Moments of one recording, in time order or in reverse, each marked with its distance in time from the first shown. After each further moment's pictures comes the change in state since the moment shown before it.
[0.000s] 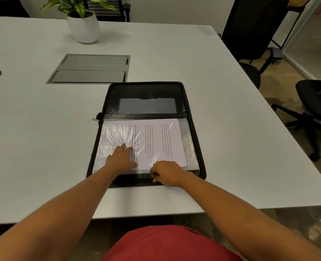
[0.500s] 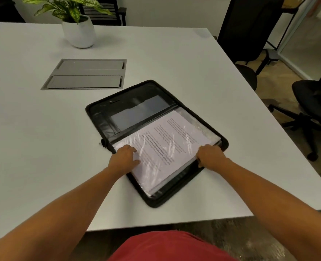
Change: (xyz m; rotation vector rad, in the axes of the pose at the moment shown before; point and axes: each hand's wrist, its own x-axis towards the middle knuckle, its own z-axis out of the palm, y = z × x) left_hand 0.019 0.021 -0.011 -0.066 0.162 0.087; right_hand -0.039 0.106 -0.062 -0.460 -0.019 0.401
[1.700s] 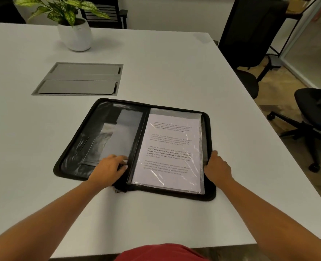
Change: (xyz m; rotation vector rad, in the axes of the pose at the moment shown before) left_hand 0.015 -0.007 -0.009 -0.048 0.151 0.156; right_hand 0.017 0.042 0.025 0.619 0.248 0.453
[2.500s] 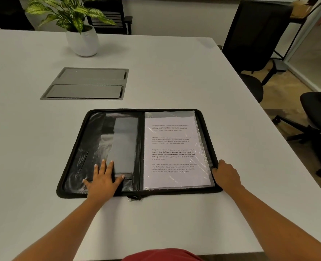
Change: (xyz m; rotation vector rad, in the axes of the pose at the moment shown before) left_hand -0.028 -0.026 0.018 0.032 -0.093 -0.462; right_hand 0.004 0.006 0.007 0.056 -0.010 0.083
